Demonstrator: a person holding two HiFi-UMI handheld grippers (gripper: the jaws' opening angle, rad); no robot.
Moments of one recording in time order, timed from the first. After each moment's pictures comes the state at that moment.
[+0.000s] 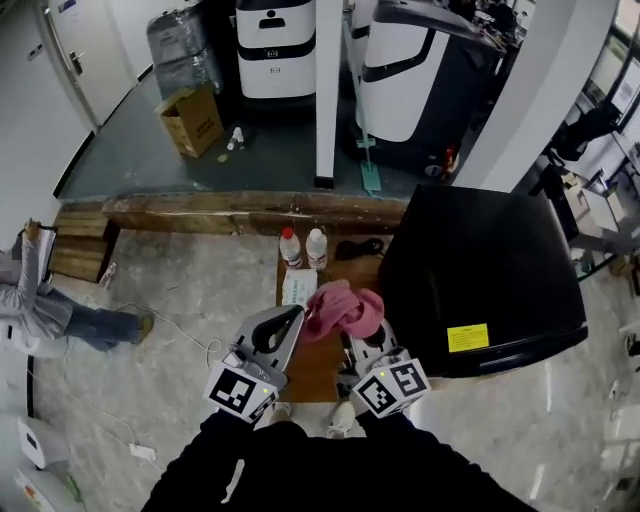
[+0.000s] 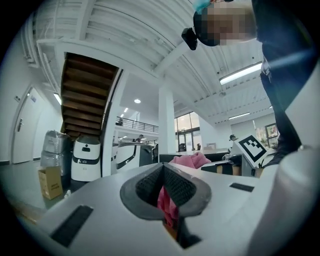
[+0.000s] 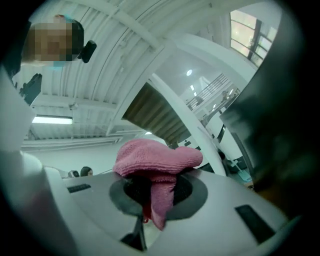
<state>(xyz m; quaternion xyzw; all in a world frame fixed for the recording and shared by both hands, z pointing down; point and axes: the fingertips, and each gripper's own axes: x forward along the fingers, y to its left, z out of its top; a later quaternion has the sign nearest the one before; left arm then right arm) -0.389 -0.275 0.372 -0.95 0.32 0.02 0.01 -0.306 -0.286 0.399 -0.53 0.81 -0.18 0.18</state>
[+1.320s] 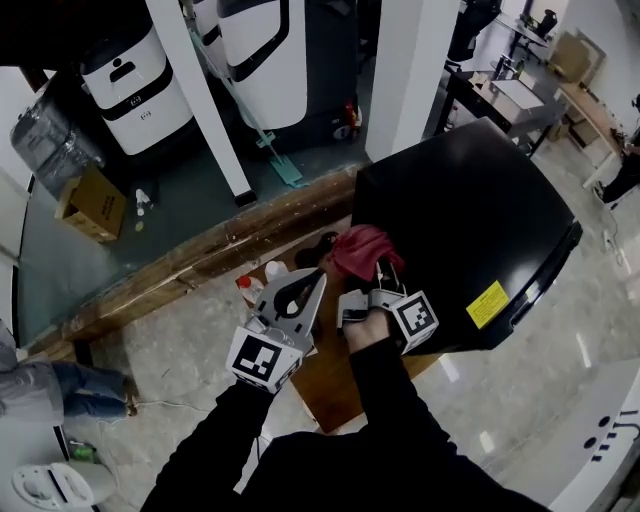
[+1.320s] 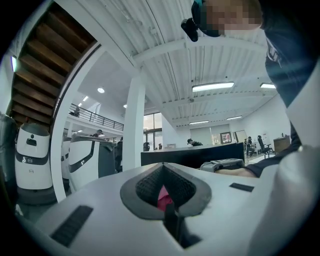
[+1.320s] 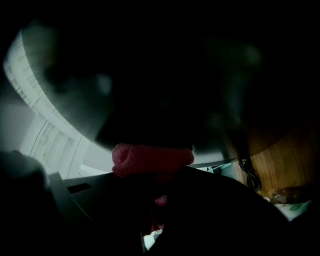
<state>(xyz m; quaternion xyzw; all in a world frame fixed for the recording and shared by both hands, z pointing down) -0.279 -0.399 0.394 -1.00 0.06 0.01 0.02 -0.134 -0.383 0.486 -0.62 0.36 -0.30 0.63</state>
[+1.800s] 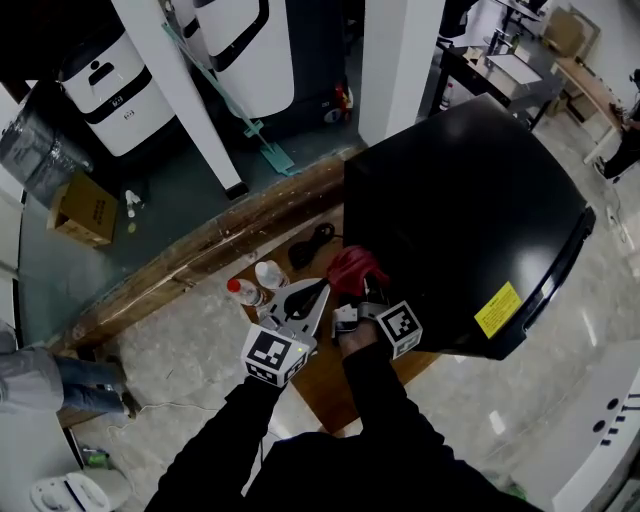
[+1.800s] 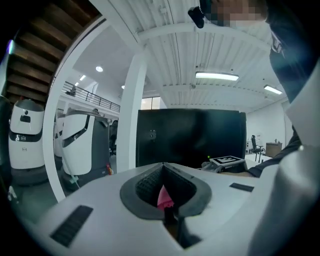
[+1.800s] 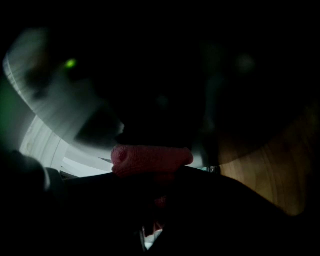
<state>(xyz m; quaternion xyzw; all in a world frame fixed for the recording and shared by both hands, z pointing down) -0.241 -0.405 0.510 -1.00 0.03 -0.08 -0.03 -0.129 -0.384 0.602 -0.65 0.33 -0.34 0.60</state>
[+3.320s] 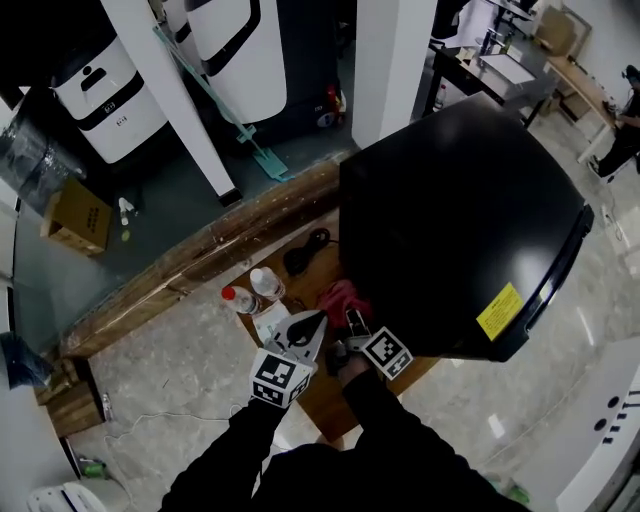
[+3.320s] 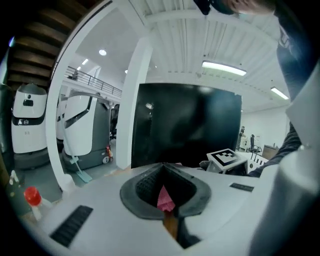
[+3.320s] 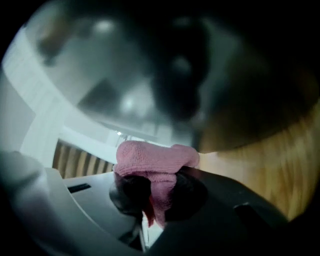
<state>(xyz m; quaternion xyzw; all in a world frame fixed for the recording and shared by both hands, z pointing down) -0.264 -0.377 0.585 -0.98 0.02 -0.16 -0.07 -0.187 -0.371 0.672 -0.68 0.40 -0.40 0.47</state>
